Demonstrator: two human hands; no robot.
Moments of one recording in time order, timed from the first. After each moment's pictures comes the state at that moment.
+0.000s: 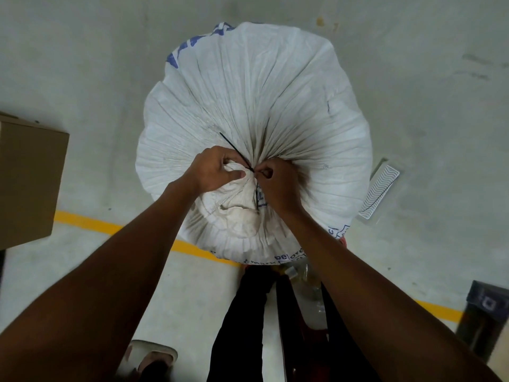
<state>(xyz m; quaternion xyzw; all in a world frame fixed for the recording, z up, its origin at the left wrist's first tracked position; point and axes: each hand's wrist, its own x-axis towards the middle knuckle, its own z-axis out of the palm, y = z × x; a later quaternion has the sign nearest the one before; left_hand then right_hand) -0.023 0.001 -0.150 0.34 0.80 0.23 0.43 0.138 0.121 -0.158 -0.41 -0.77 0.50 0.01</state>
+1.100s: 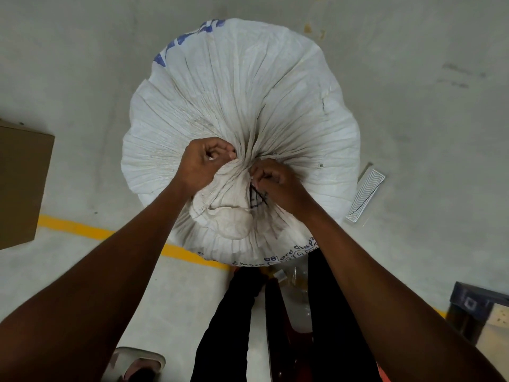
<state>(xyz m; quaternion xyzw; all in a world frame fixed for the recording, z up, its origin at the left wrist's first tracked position) -0.008 0.022 -0.140 0.21 0.78 0.44 0.38 0.163 0.168 -0.133 -0.25 -0.66 0.71 -0.03</state>
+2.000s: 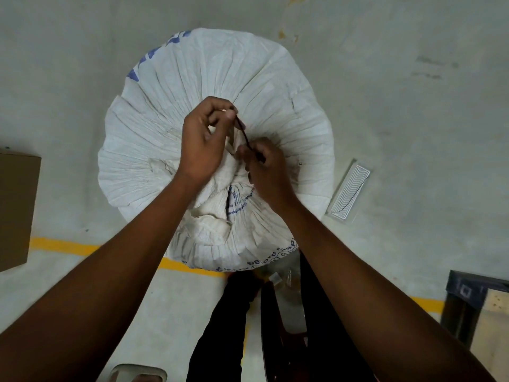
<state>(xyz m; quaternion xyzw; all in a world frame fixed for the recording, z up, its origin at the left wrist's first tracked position) 0.025 0.120 -0.070 0.24 0.73 0.57 0.28 0.150 0.190 -0.095 -0.40 -0.63 0.66 0.11</state>
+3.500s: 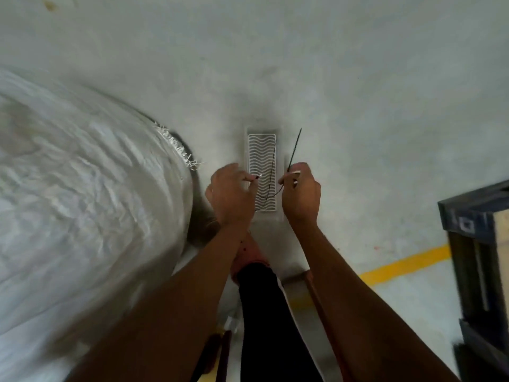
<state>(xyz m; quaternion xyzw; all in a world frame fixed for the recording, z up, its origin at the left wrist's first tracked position) 0.379 0.336 -0.434 0.35 0.87 0.18 0.31 0.508 0.377 -0.431 -0.74 -0.53 0.40 0.11</state>
